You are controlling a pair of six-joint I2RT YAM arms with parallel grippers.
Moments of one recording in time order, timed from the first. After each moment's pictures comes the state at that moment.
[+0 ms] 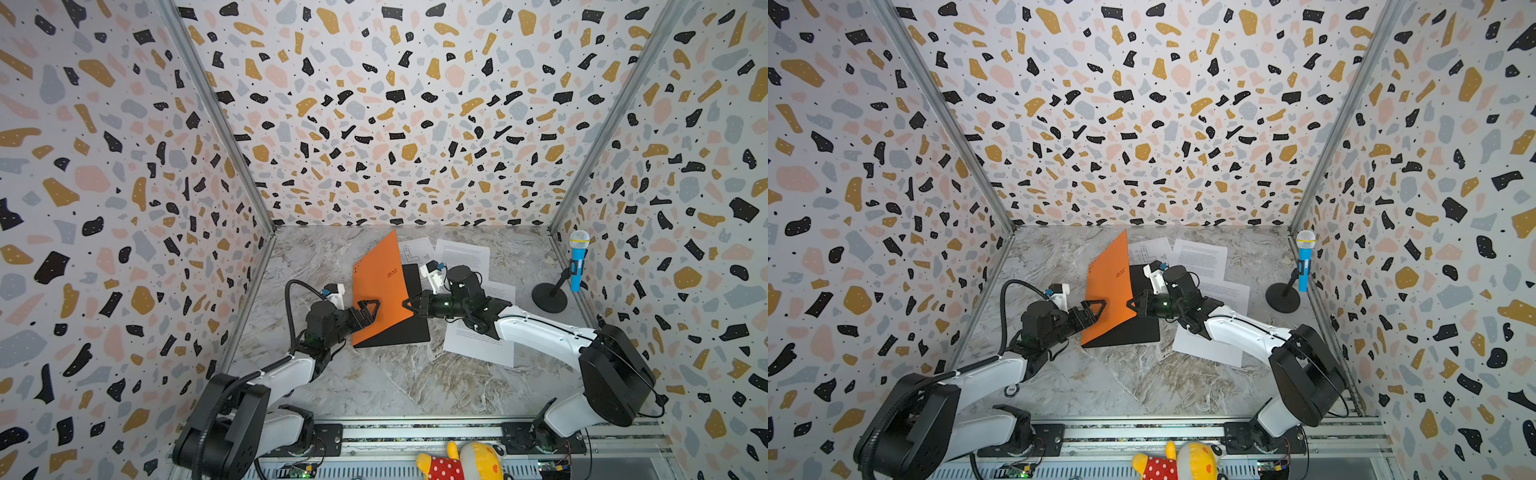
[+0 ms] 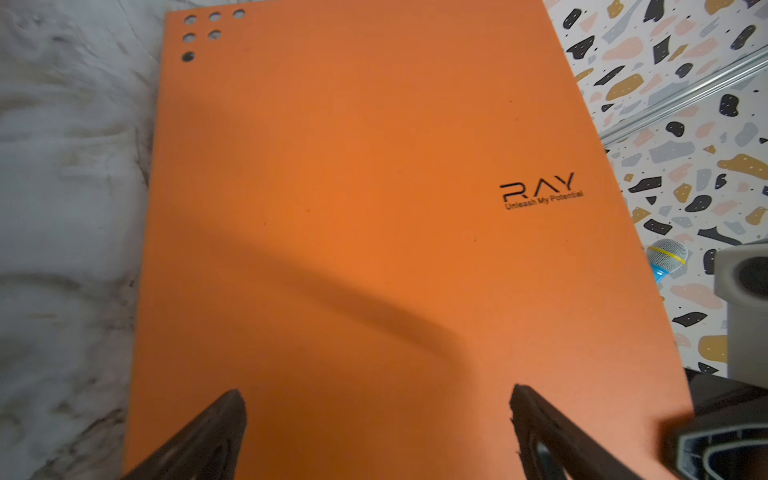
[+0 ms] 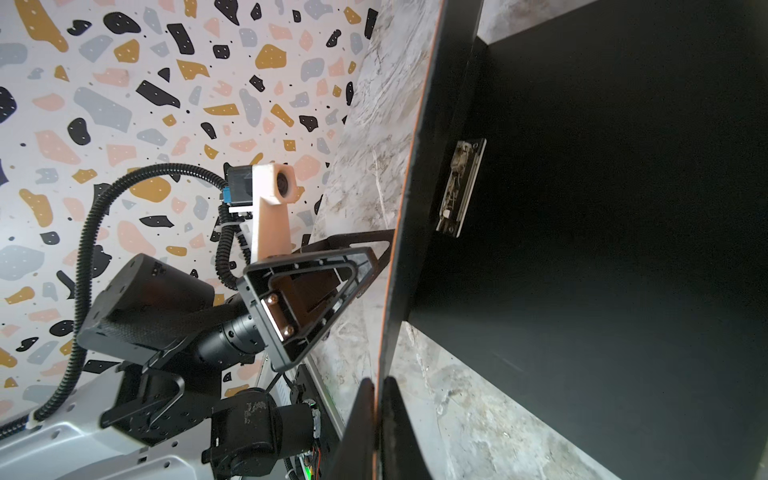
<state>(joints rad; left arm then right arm) -0.27 1.20 0.32 0.48 0.34 -0.76 0.74 1.53 0.96 0.11 -0.50 0.79</state>
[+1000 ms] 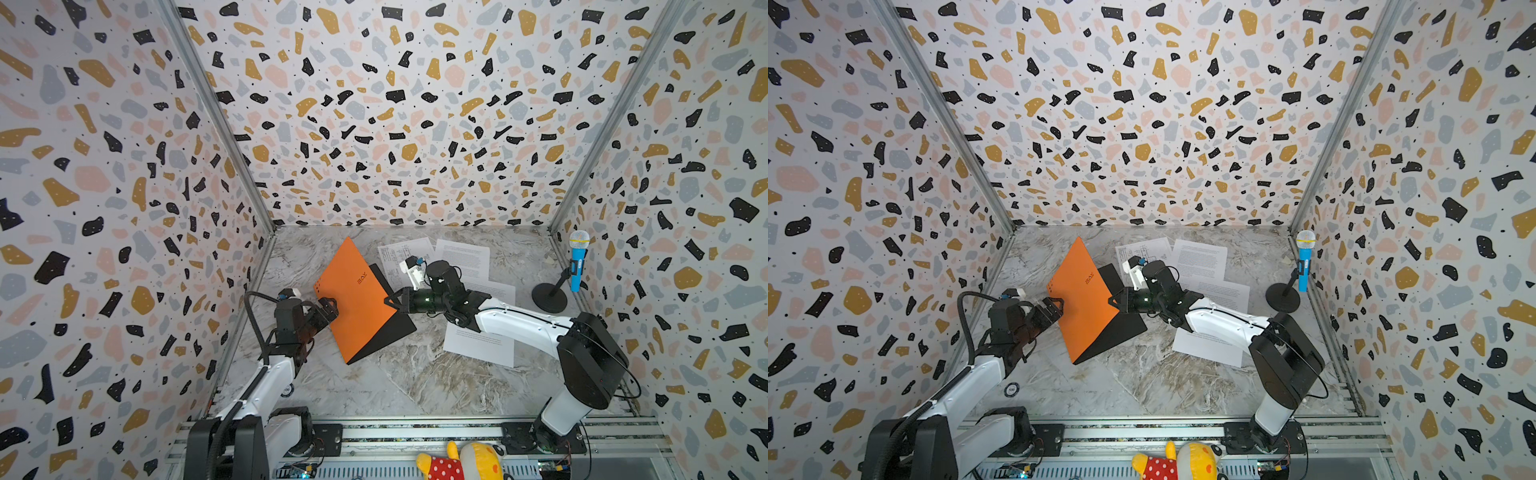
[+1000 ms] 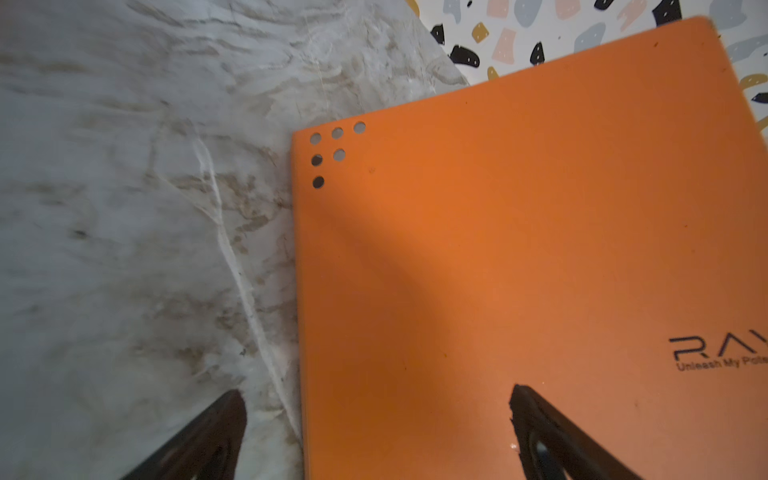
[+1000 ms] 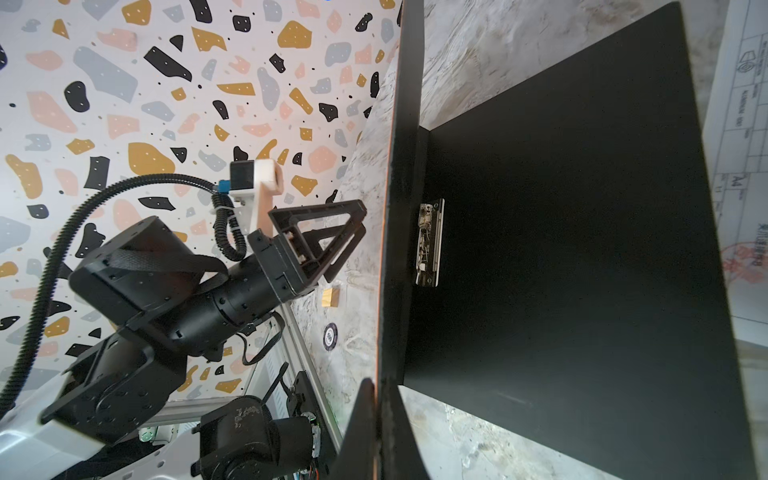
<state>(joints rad) 0.05 1.08 0.39 0.08 0.24 -0.65 0.81 1.66 1.12 0.10 -0.48 0.74</state>
